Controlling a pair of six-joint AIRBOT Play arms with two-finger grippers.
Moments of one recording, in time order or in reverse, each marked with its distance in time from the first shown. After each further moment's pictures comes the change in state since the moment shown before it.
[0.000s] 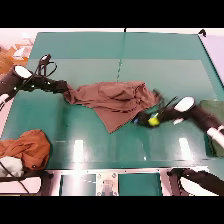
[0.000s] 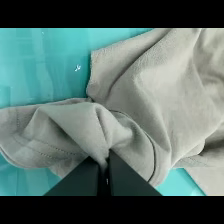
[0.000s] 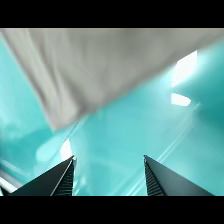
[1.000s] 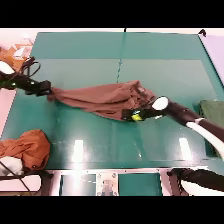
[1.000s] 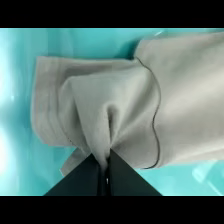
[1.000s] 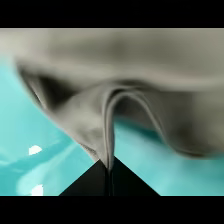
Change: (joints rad) left arm 0.172 0.000 0.082 0.189 -0.262 -0.169; right arm 0.137 -0.126 0.183 -0.150 -0.163 0.097
